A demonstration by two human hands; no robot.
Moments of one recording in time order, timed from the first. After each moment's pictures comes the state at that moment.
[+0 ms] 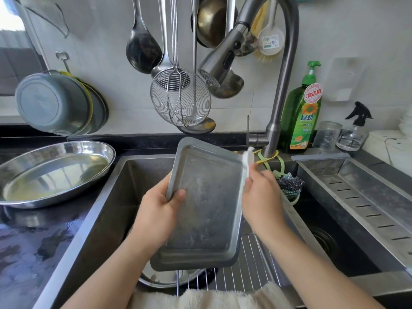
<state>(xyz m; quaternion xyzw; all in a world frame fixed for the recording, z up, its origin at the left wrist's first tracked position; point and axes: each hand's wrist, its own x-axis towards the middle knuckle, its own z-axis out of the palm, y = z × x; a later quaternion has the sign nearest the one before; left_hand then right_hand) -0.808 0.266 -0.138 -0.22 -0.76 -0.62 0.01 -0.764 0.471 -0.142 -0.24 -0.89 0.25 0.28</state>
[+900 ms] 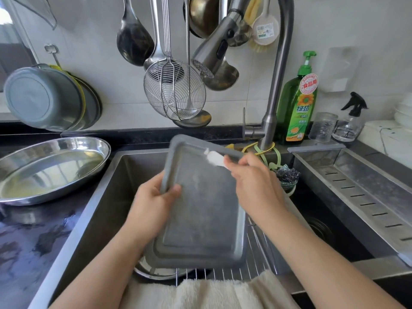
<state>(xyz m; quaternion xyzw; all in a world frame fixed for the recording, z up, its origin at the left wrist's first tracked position) -0.810 0.261 -0.135 -0.15 -0.72 -0.67 -0.06 -0.764 0.488 -0.136 -0.13 -0.95 0.17 0.24</state>
